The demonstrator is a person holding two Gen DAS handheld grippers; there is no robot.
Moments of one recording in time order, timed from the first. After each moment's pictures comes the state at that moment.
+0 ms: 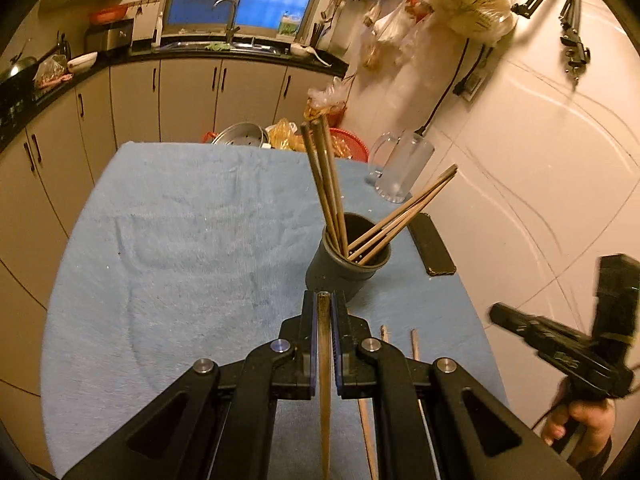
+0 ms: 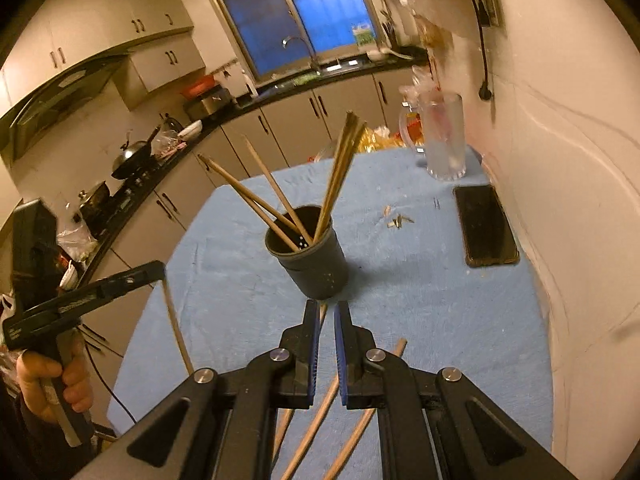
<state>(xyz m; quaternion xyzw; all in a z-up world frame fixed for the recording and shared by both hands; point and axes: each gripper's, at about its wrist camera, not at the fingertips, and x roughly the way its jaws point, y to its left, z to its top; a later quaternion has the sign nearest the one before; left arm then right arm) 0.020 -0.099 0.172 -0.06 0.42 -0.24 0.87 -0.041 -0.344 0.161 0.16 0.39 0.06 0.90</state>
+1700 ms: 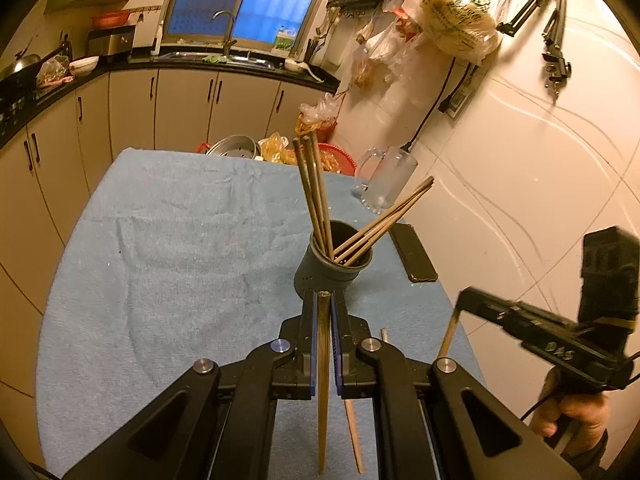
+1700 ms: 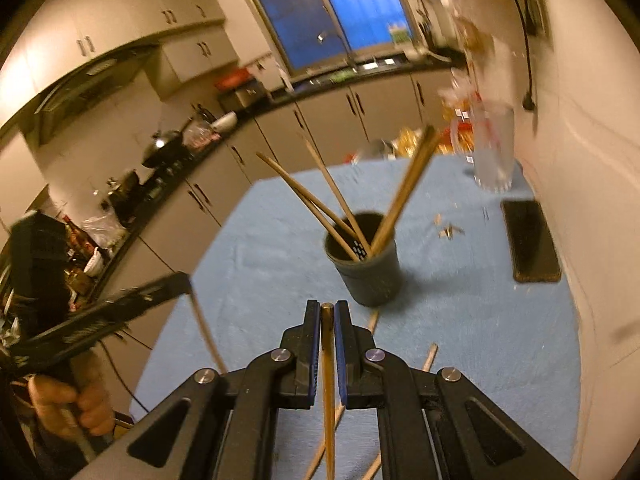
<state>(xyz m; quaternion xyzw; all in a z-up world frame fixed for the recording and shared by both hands) -0.008 -0.079 0.186 -0.08 0.40 -0.26 0.88 -0.035 -0.304 0.191 0.15 0.37 0.12 0.91</state>
